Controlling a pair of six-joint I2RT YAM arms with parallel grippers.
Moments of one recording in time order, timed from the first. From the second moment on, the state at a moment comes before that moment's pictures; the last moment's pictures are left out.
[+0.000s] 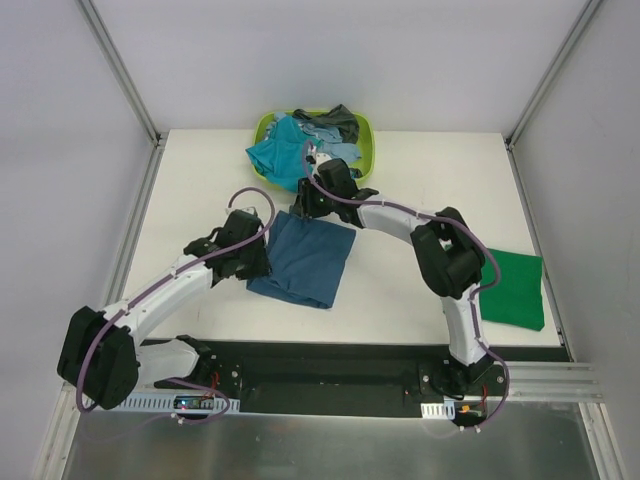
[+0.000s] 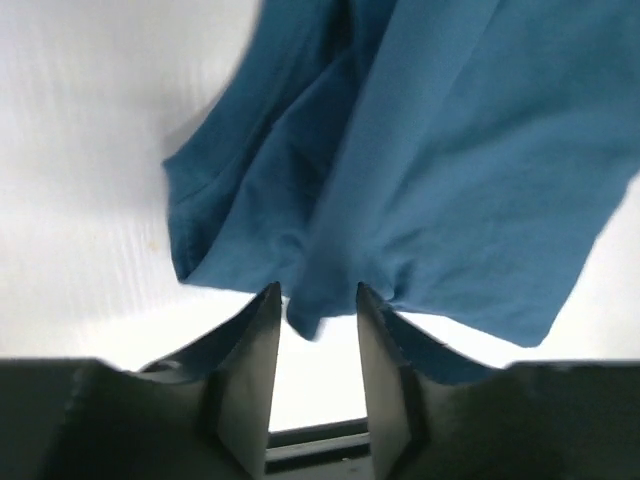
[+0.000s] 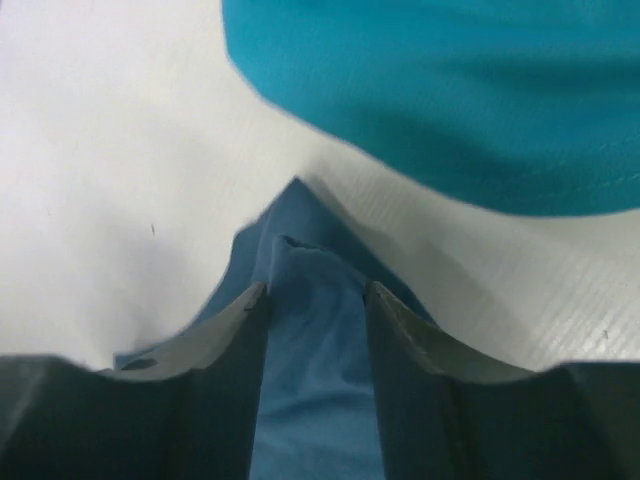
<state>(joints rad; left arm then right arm) -0.51 1.15 0.75 -0.56 -0.02 -0.64 0.69 2.09 1.52 -0.04 -0.19 0.43</state>
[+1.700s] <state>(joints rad) -0.50 1.01 0.70 -0.59 -0.05 -0.74 1.11 1.15 0.64 -0.16 0.31 0.76</state>
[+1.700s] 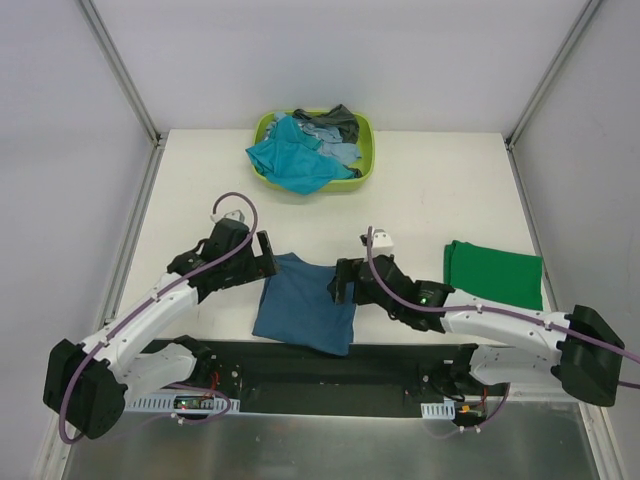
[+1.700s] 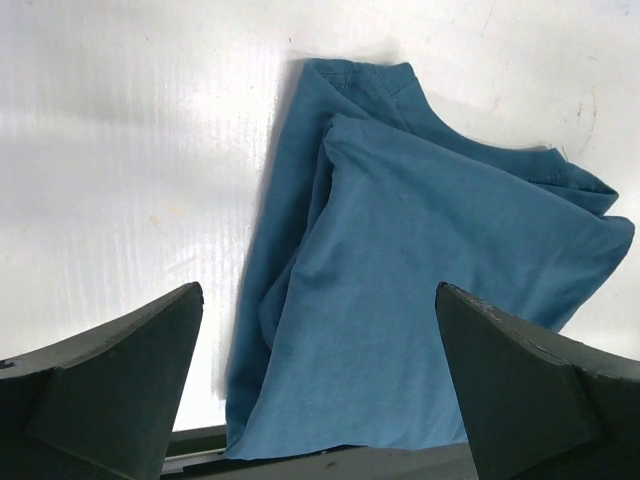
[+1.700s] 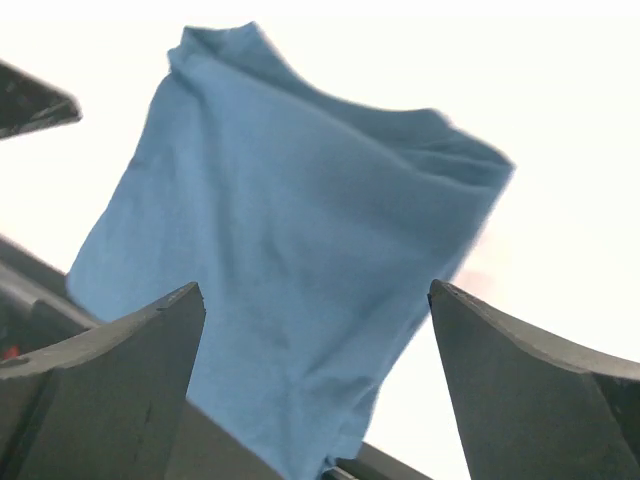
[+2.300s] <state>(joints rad) -0.50 1.19 0.60 -0.51 0.08 -0.71 1.04 1.30 0.66 -0.34 0.30 0.86</state>
